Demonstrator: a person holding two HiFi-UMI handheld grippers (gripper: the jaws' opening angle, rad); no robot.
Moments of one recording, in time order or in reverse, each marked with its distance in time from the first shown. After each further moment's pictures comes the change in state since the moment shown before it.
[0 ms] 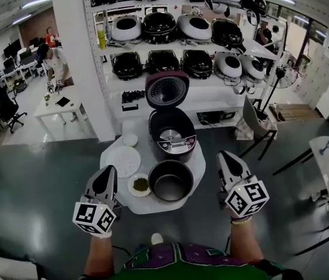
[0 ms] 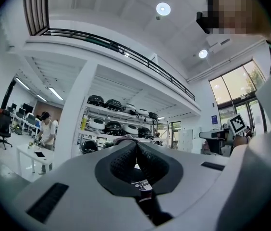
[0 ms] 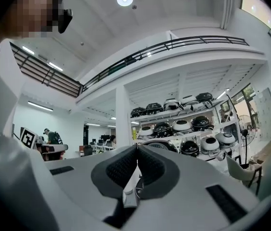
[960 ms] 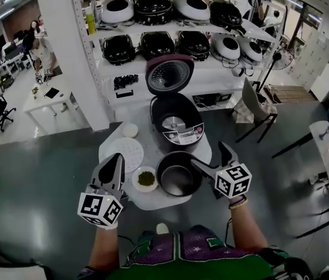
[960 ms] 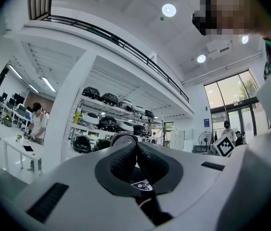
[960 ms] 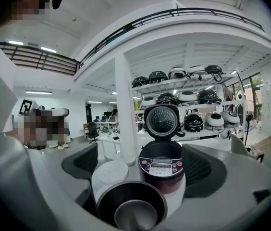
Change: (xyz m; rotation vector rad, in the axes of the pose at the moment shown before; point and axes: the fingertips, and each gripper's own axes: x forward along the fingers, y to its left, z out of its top) left arm 0.062 0.060 -0.036 -0.043 0.016 -0.116; right arm 0.104 0.008 -0.151 -0.013 0.317 0.008
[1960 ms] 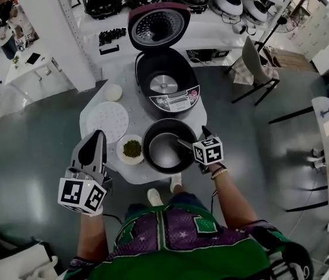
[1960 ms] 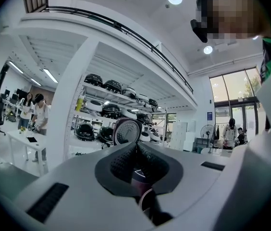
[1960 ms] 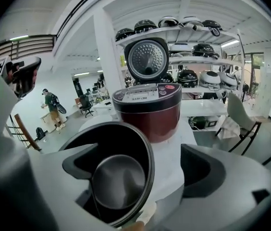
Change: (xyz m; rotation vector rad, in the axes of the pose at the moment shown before) left arm 0.042 0.022 -0.066 -0.018 0.131 0.042; right arm 0.095 -0.076 -0.223 0.092 0.438 -0.061
